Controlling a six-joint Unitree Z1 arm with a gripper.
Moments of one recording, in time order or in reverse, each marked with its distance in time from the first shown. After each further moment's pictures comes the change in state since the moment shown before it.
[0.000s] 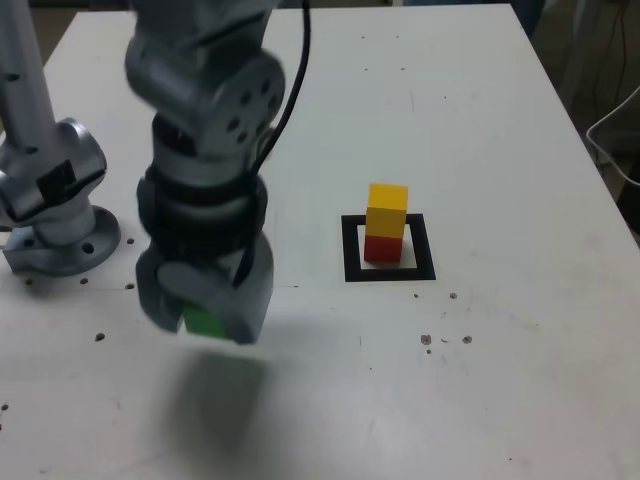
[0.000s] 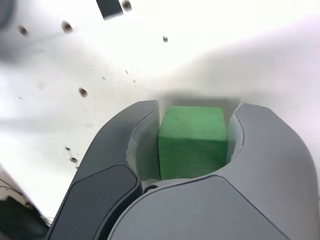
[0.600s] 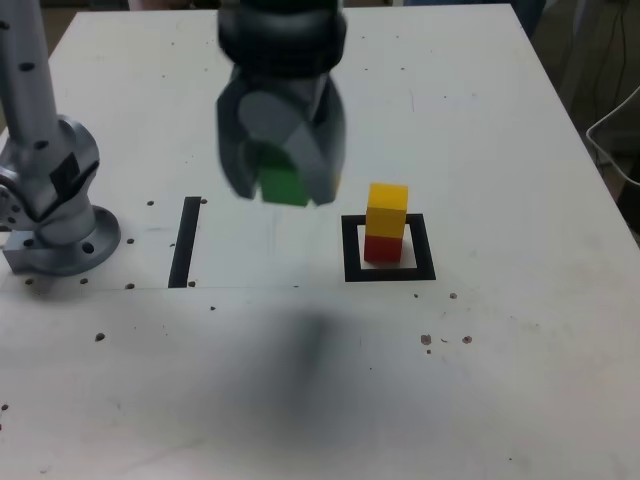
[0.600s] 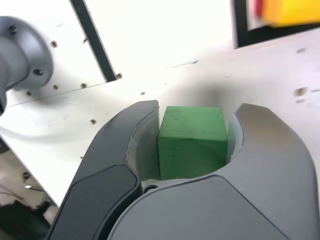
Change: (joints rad) arm 0.345 -0.019 -0.360 0.312 0.062 0.339
